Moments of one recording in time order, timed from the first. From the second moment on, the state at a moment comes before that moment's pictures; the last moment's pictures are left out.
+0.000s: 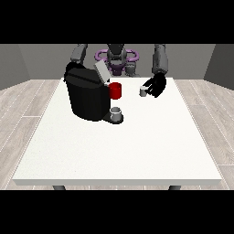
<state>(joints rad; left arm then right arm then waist) -0.67 0.33 0.00 -0.63 -0.64 0.08 -0.27 -0.21 -0.02 -0.06 -1.29 -0.02 -0.15 -0.09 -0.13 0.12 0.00</state>
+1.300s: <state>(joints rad) -1.05 0.46 0.13 -0.66 -0.59 -0.14 -0.14 -0.30 -0.02 -0.02 -1.35 -0.01 -0.13 -0.03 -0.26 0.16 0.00</state>
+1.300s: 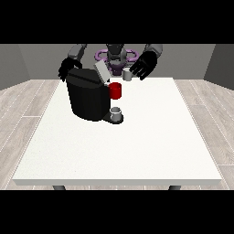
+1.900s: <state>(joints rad) -1.13 0.45 0.13 -0.66 -0.62 -0.13 -0.12 -0.31 -0.04 -0.04 -1.36 -0.01 -0.14 -0.07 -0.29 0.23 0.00</state>
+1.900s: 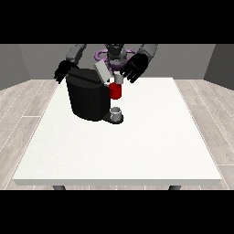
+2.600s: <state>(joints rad) -1.17 0.44 0.12 -0.63 -0.64 -0.15 -0.11 -0.33 -0.04 -0.05 -1.37 -0.03 -0.15 -0.05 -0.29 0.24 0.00</state>
